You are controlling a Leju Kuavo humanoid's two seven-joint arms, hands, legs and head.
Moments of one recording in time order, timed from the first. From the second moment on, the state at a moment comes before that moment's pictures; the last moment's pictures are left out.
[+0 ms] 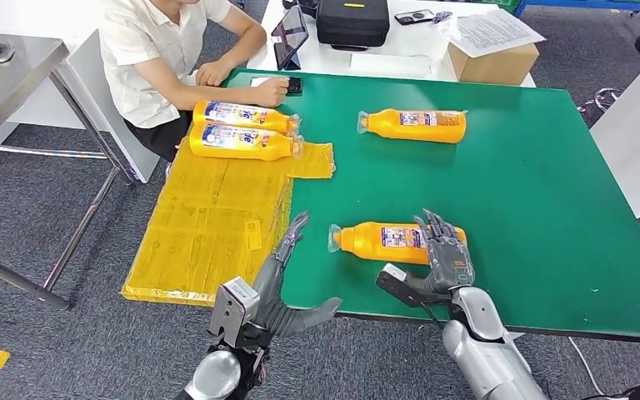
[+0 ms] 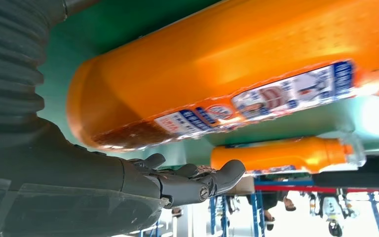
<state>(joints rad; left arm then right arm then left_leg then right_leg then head) -0.09 -0.21 -0.54 -1.32 0.17 0.18 -0.40 -0.35 -0.12 0.30 -0.81 1.07 -0.54 -0.26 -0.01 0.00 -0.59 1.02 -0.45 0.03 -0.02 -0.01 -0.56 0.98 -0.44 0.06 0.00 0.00</state>
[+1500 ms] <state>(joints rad) -0.11 -0.22 -0.53 -1.30 0.19 0.13 -0.38 -0.59 -0.17 0.28 -0.53 0.87 -0.05 -0.22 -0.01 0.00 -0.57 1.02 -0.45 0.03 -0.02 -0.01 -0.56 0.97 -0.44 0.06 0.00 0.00</state>
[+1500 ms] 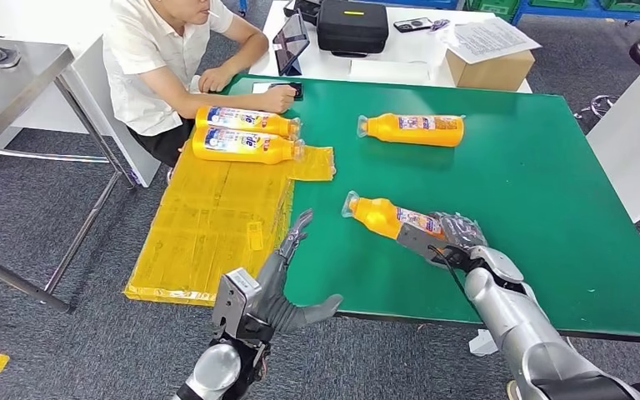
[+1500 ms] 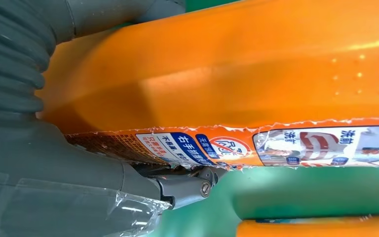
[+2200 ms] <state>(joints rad) -0.10 -0.25 -0.40 -1.23 0.69 0.18 -0.33 -0.35 -0.09 0.20 -0.85 0.36 0.12 -0.49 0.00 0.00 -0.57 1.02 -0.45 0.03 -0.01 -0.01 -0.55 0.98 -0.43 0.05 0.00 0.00</state>
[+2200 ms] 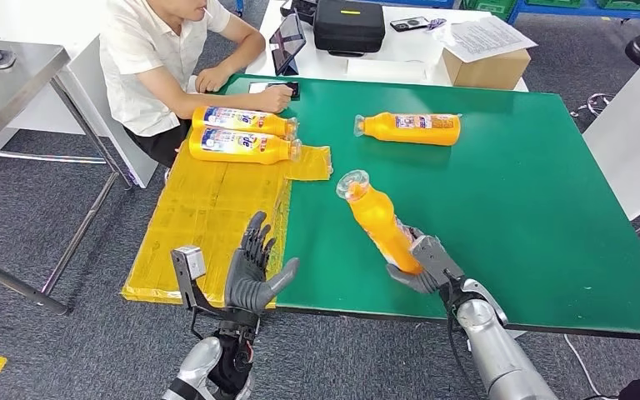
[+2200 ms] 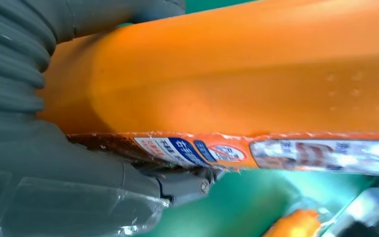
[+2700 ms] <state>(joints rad) -0.18 -0.22 -0.48 -1.11 0.51 -0.04 -0.35 -0.36 0.03 0.49 -1.04 0.20 0.23 -0.46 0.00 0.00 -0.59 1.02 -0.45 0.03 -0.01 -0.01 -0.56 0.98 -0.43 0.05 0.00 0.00</state>
